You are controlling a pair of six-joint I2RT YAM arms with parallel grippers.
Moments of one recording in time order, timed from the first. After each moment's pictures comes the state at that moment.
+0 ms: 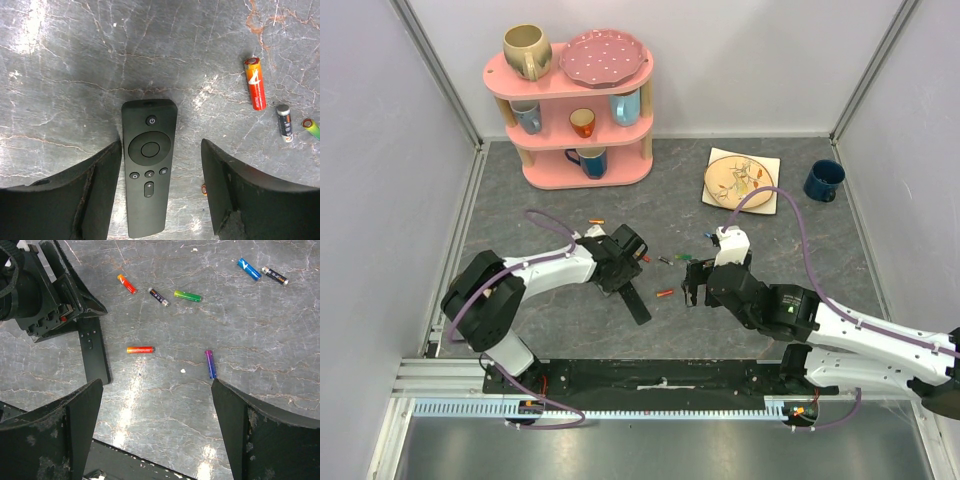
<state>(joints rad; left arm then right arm) -0.78 1.61 0.91 -0.53 -0.28 -1.36 1.14 0.91 0.78 -0.57 0.60 0.69</state>
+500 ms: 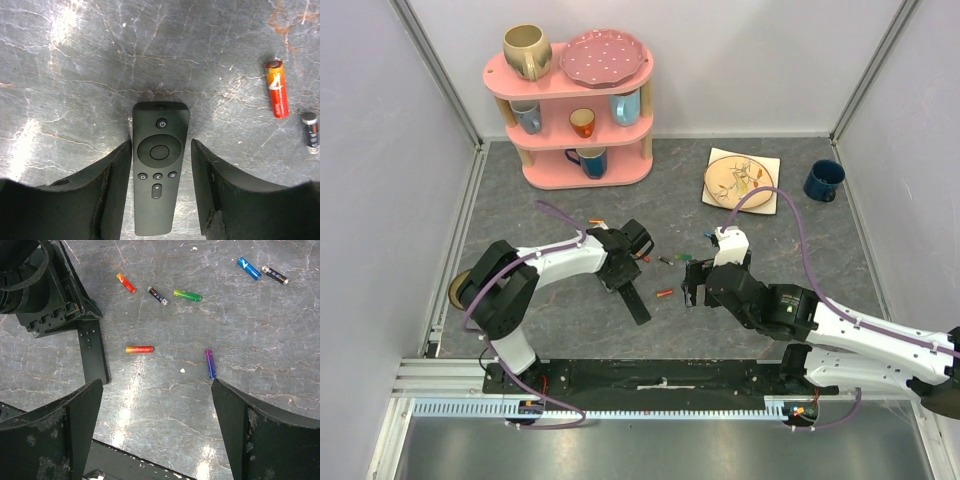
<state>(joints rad) -0.78 1.71 1.02 -0.67 -0.28 -1.34 1.14 0.92 0.78 -0.57 0.60 0.69</state>
